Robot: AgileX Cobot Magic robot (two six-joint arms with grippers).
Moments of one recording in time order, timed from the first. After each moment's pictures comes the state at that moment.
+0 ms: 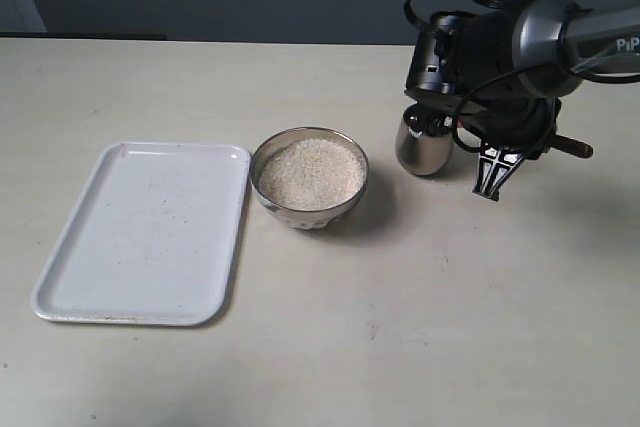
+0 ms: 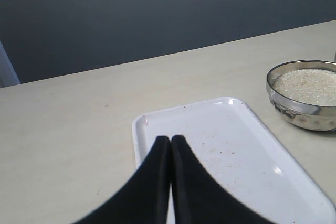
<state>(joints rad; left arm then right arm) -0.32 0.00 0.00 -0.18 0.25 0.28 0.70 1.97 -1.24 -0.90 1.18 0.12</state>
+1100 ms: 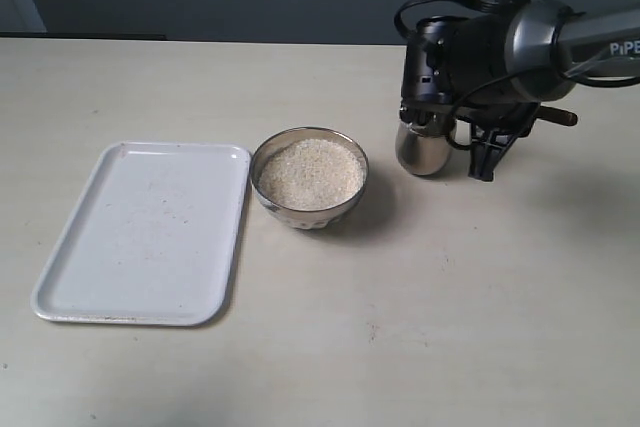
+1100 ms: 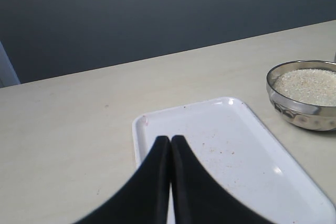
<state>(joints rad) -0.32 0.00 0.00 -0.18 0.25 0.28 0.73 1.97 -1.24 -1.06 1.12 0.16</state>
